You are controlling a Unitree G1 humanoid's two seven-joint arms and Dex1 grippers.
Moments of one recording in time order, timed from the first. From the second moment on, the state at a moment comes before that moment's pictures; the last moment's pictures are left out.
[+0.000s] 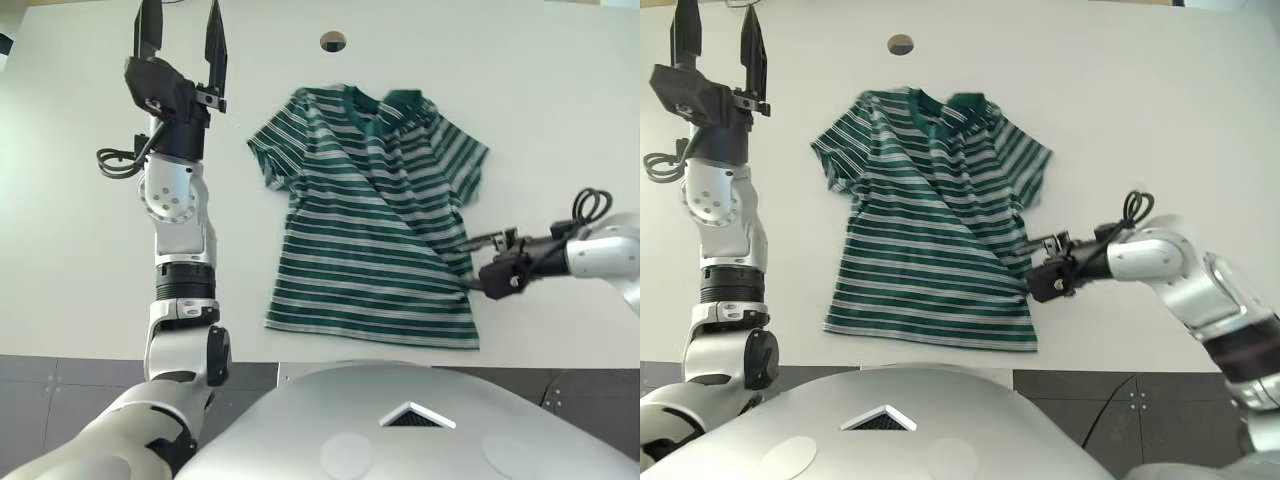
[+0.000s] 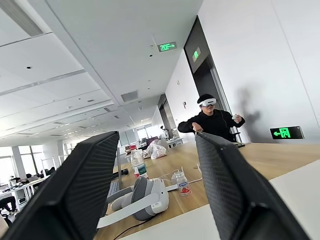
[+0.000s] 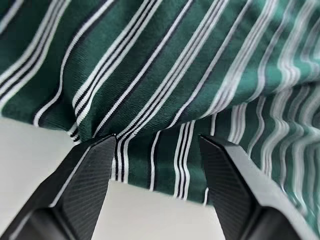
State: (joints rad) left arm -0.24 0.31 0.13 0.30 -0.10 -0.62 -0.28; right arm 0.06 -1.17 0.44 -0.29 -0.07 -0.24 1.12
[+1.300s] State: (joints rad) left arm -0.14 0.34 0.17 0.33 -0.15 -0.62 -0.33; right arm -0.76 -0.65 0.44 1.21 -0.45 -0.40 0.44
